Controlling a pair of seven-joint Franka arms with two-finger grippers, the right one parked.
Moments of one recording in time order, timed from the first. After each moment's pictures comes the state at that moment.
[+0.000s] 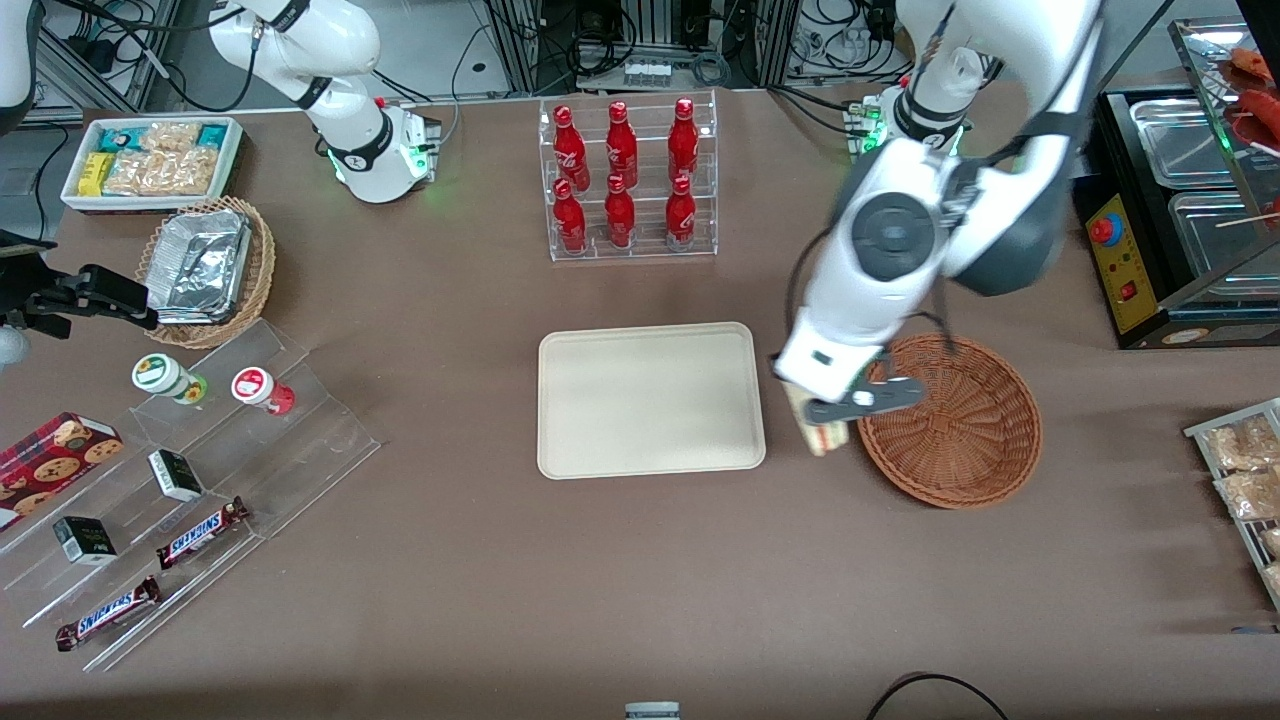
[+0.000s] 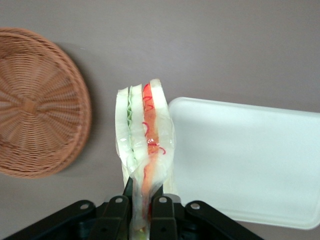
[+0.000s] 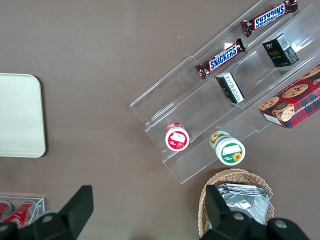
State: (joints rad) arm -0.51 0.36 -0.05 -1.54 0.03 1.85 -0.70
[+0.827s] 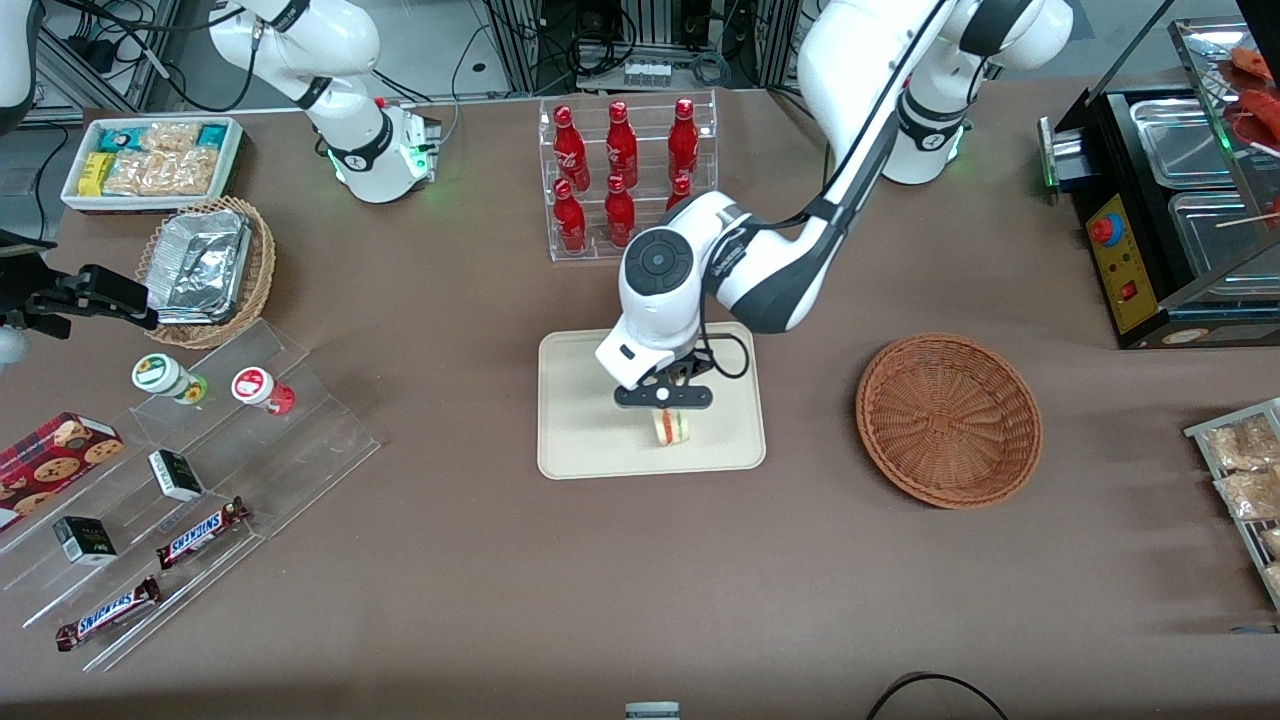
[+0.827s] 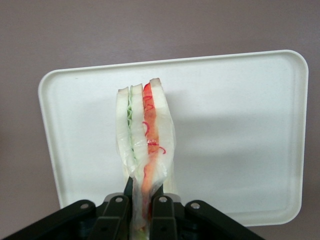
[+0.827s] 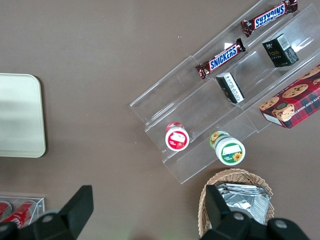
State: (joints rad) arm -0.73 0.65 -0.05 -1.43 0.03 2.06 -0.74
